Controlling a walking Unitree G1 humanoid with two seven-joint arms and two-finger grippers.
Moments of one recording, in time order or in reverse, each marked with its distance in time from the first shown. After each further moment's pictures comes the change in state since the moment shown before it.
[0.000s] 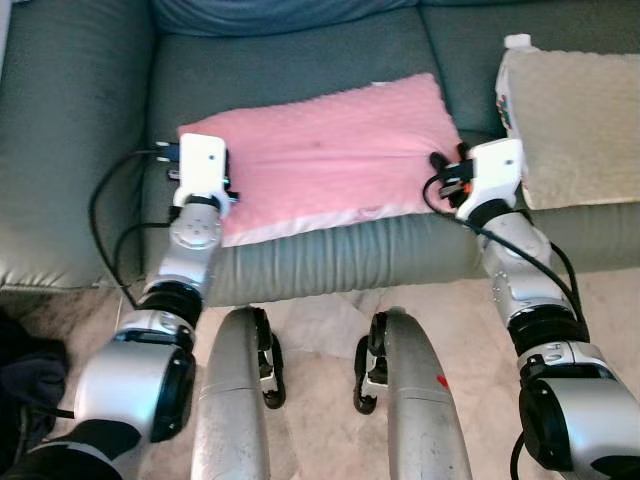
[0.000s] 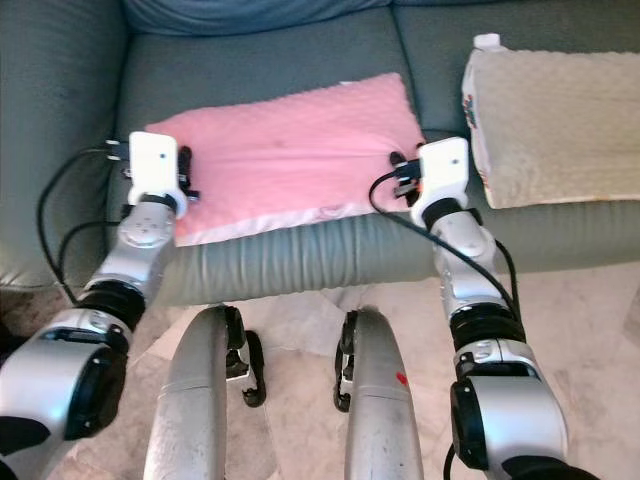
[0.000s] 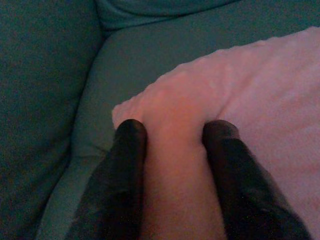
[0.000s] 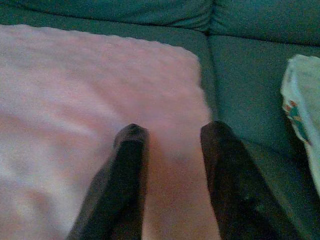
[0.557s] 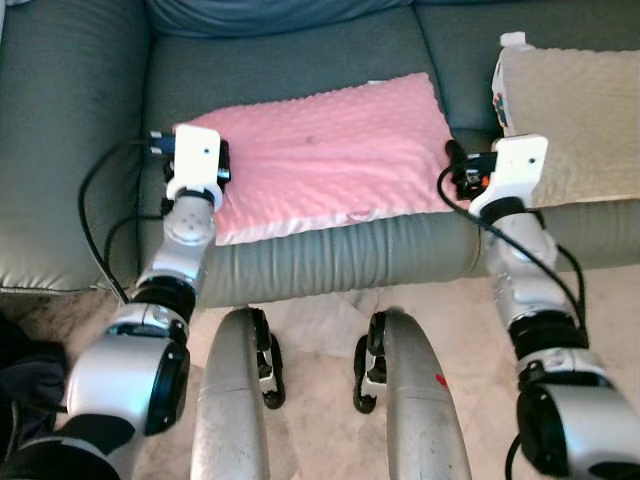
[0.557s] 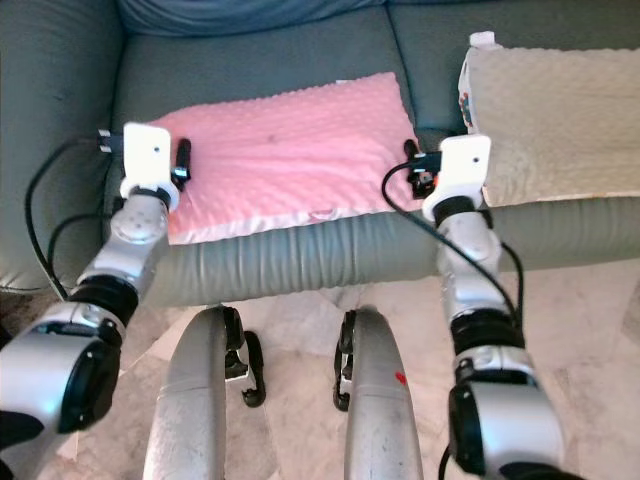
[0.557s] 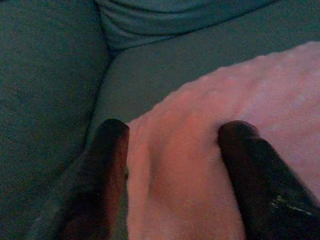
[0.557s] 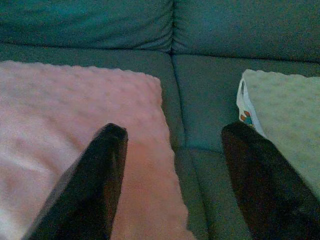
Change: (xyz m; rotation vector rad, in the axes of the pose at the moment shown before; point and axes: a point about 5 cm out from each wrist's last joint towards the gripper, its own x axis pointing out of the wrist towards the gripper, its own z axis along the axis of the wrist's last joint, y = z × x) left arm 0.005 0.009 0.010 0.060 -0.055 0.018; right arm -0.005 -0.002 0.007 0.034 -0.087 -0.127
